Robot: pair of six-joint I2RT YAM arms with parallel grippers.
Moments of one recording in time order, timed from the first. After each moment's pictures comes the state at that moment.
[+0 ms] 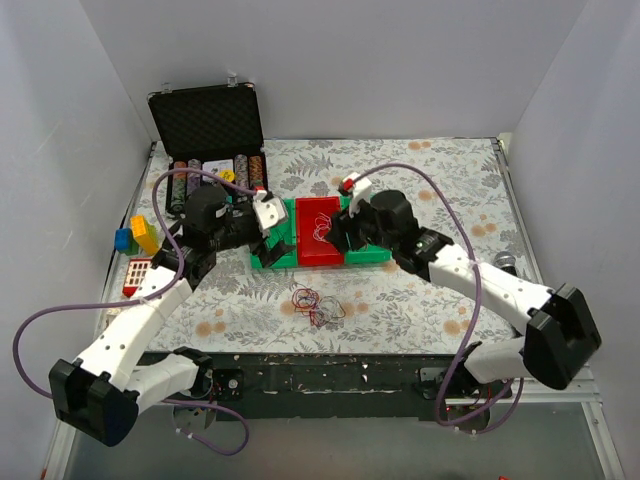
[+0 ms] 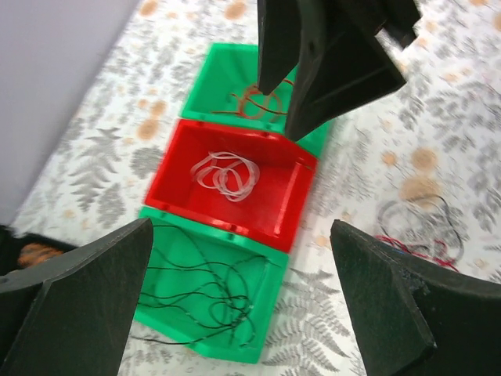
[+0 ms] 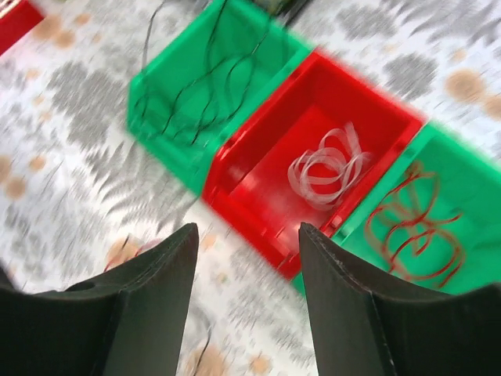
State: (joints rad) left arm -0.42 1.04 0.98 -0.28 0.59 0.53; right arm 0.76 1.41 1.06 -0.06 -0.08 0.07
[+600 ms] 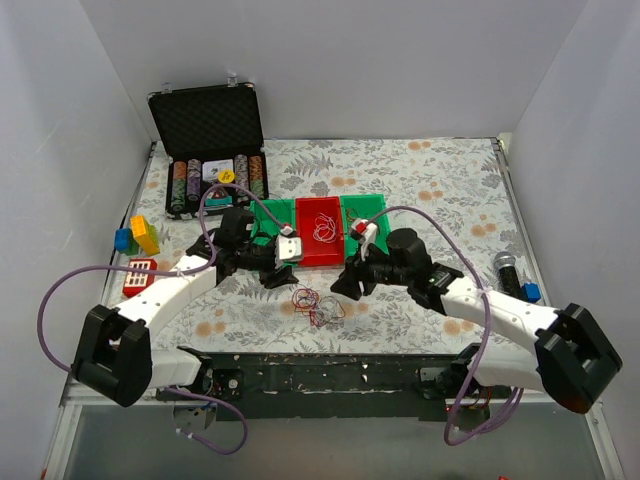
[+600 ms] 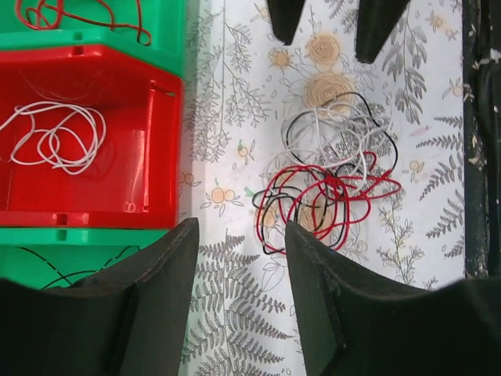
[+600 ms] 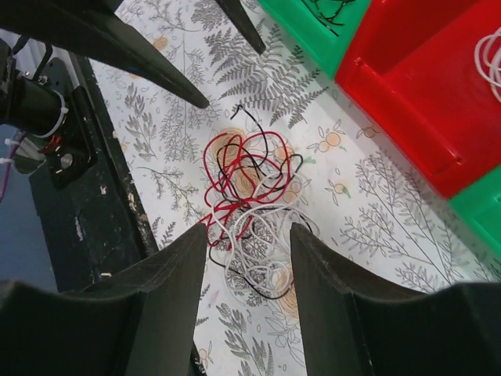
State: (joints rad) left arm -0.44 1.27 0.79 -0.34 0.80 0.80; right arm 0.76 1.16 0.58 0.13 -0.45 0.21
